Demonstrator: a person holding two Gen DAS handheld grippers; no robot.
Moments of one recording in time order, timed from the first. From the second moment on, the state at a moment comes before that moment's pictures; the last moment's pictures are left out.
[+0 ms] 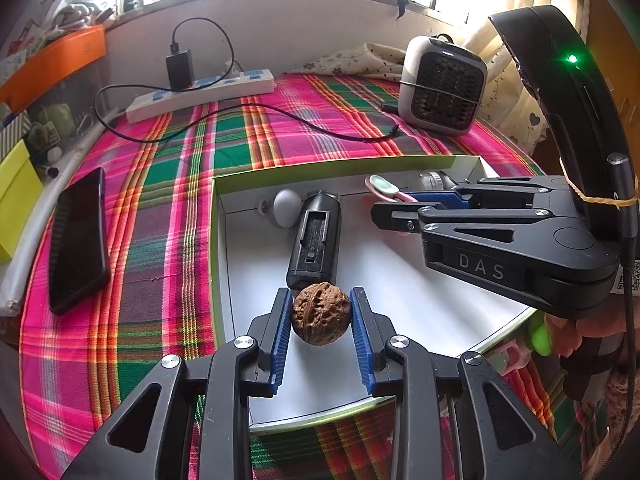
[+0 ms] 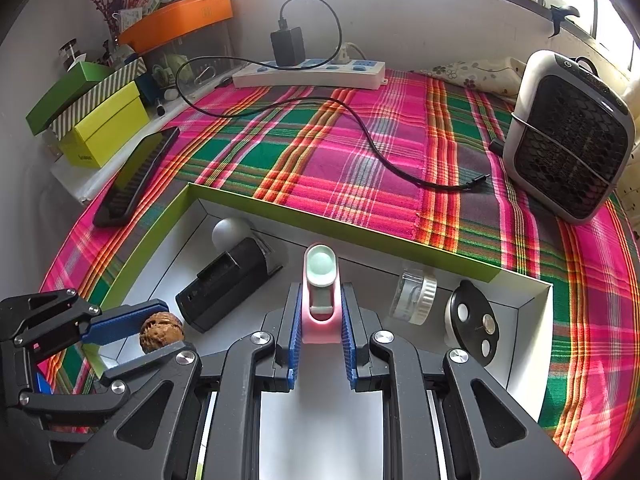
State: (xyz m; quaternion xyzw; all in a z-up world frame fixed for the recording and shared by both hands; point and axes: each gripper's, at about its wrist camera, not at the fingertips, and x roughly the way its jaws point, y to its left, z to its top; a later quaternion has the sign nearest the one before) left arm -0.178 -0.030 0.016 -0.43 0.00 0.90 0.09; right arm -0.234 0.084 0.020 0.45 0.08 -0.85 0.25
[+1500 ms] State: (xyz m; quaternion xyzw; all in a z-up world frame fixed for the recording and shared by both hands) left arm -0.178 -0.027 0.013 -0.43 0.01 0.90 0.09; right arm -0.234 0.086 0.019 0.45 0.08 -0.86 0.24
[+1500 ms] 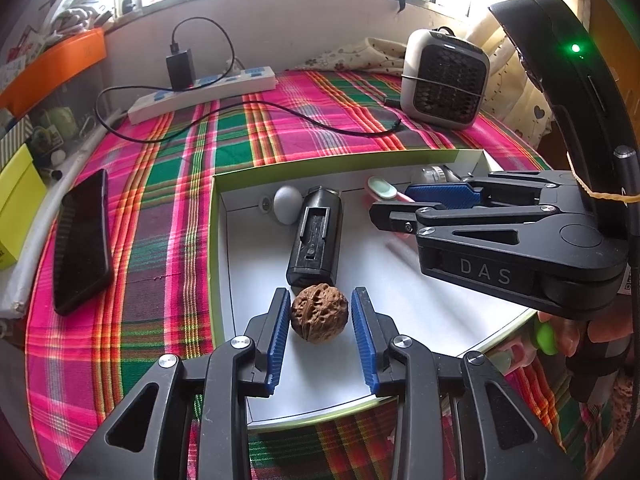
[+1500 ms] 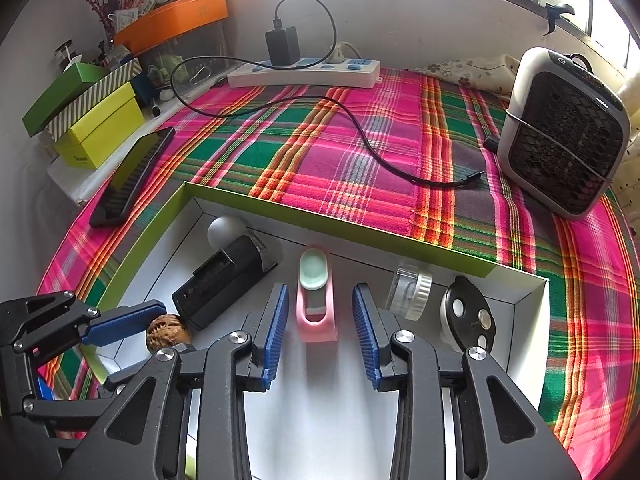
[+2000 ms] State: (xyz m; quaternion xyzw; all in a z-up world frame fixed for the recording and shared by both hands) left arm -0.172 -0.028 0.015 -0.43 0.01 0.90 0.09; right arm -0.227 0.091 0.025 0.44 0.07 -0.86 0.24
